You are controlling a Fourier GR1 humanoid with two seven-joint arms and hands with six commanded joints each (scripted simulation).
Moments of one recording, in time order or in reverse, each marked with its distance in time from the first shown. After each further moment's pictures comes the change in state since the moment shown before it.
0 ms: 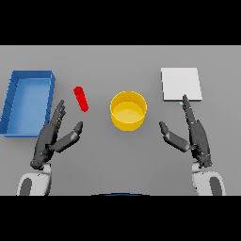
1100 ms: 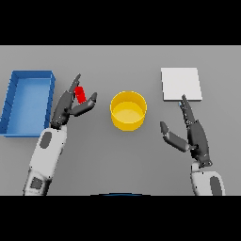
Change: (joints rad) left arm -0.523 -0.011 0.130 0.674 -0.037 0.049 -0.125; right arm -0.001 0.019 -0.012 0.009 -0.066 0.034 -0.012
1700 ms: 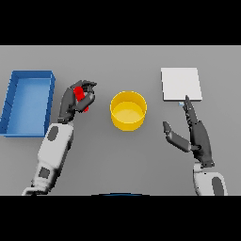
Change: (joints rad) left arm -0.118 -0.059 0.108 0.224 0.051 0.093 -0.184; right arm 0.007 -0.011 -0.014 0.001 -0.006 -0.002 -0.004
